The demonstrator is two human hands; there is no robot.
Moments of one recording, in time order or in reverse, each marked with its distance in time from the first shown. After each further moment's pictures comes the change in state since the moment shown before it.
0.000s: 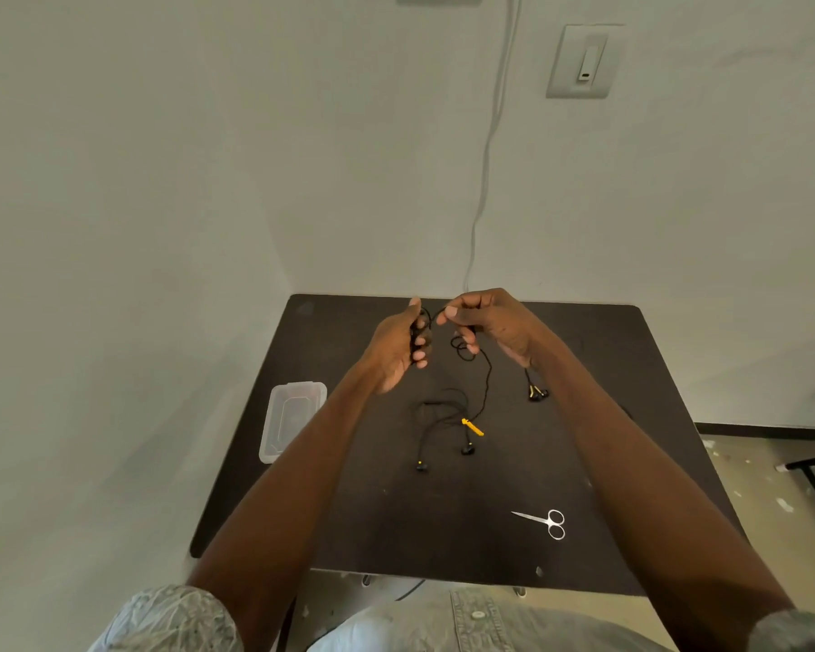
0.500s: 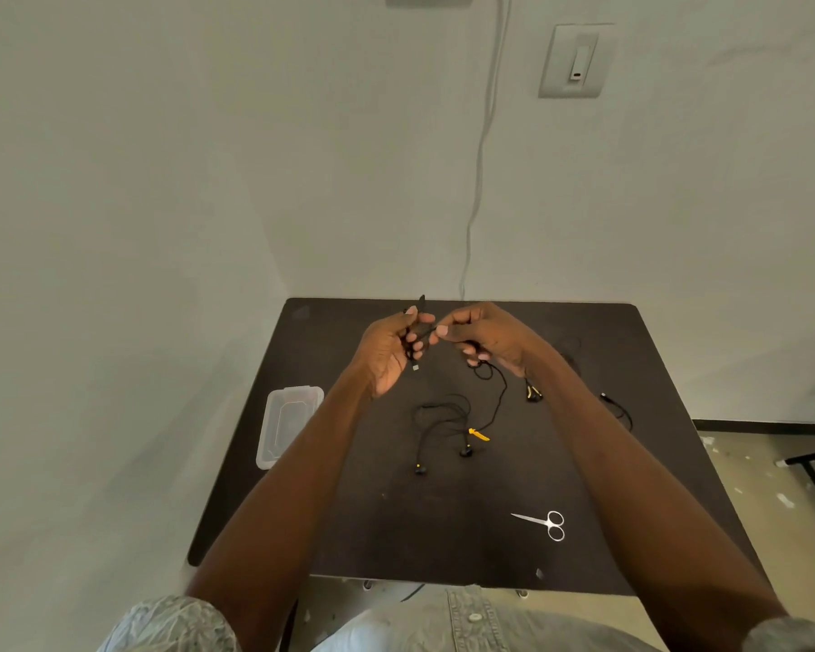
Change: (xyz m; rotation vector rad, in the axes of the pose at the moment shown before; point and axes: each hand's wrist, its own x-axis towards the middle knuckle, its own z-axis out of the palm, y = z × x) left_hand 0.007 -0.007 -0.005 -0.139 0.053 0.026; right_hand -0.003 0.008 0.000 -0.026 -0.097 0.111
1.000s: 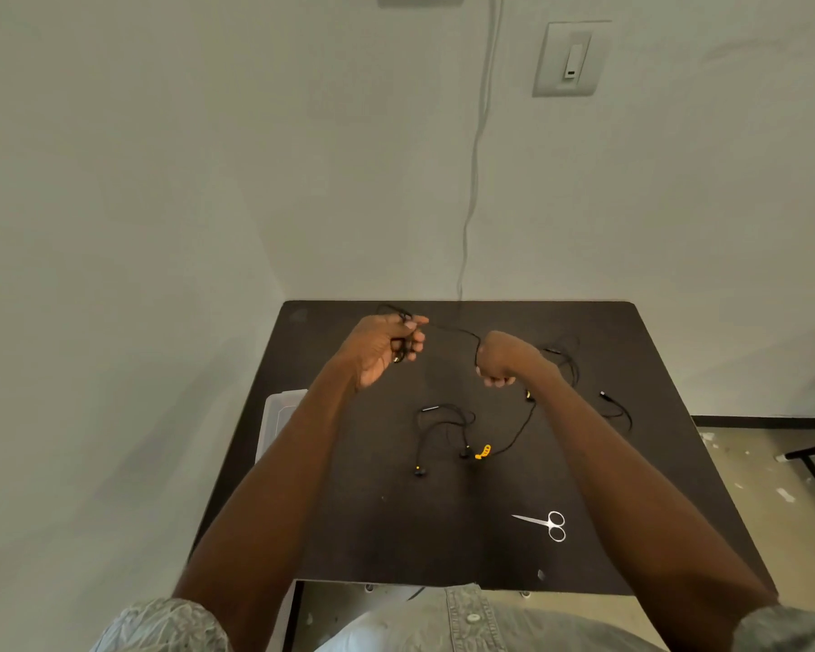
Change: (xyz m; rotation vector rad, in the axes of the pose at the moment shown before) left_hand 0.009 0.016 -0.012 0.192 -0.119 -0.075; right_hand 0.021 0.038 -0.016 -0.824 0.058 0.566
